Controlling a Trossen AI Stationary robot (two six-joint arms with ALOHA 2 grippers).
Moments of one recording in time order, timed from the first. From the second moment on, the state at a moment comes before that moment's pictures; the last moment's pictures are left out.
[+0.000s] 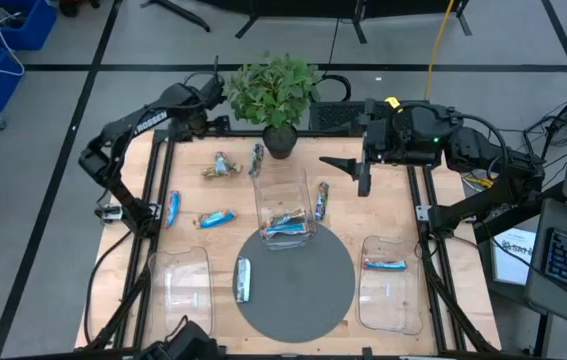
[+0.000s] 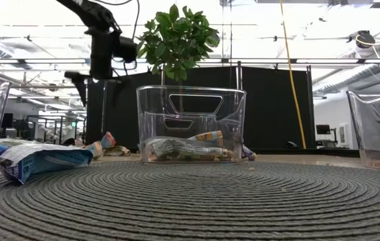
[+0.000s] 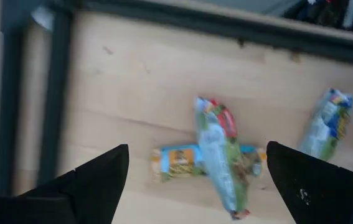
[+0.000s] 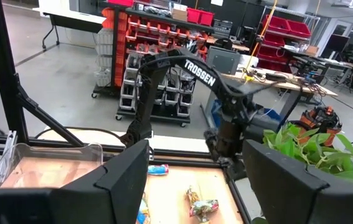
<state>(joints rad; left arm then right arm) 0.86 1.65 1.42 -1.20 -0.15 -0.90 -0.02 1.27 1.68 -0.52 0.13 -0.17</state>
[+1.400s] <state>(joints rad) 0.83 1.76 1.09 -0.70 -0.08 -1.09 -0.02 1.28 1.68 -0.52 0.13 -0.16</state>
